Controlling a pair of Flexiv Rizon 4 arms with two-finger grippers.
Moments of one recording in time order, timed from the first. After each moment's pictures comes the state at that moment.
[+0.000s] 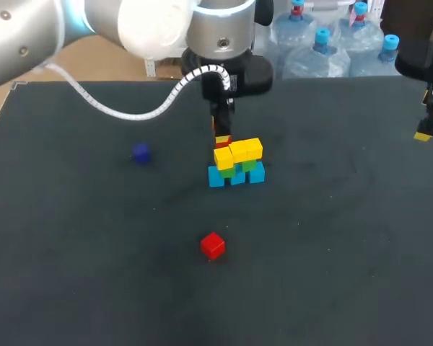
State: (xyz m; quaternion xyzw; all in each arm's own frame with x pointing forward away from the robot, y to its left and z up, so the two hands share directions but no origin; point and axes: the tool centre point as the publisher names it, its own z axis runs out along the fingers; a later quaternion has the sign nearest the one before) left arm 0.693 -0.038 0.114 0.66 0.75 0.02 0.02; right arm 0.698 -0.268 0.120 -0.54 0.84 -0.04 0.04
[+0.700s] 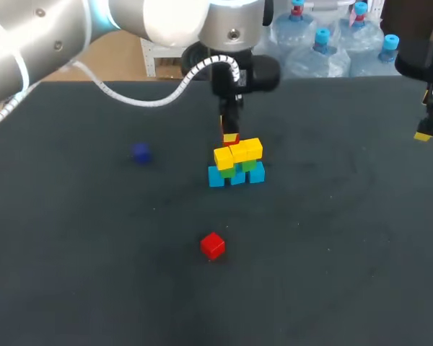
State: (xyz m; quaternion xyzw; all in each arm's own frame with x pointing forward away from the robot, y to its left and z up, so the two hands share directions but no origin) left arm 0.704 -0.052 0.101 0.66 0.75 -0.01 -0.02; right arm 0.698 -0.268 0.120 -0.54 0.84 -0.04 0.04
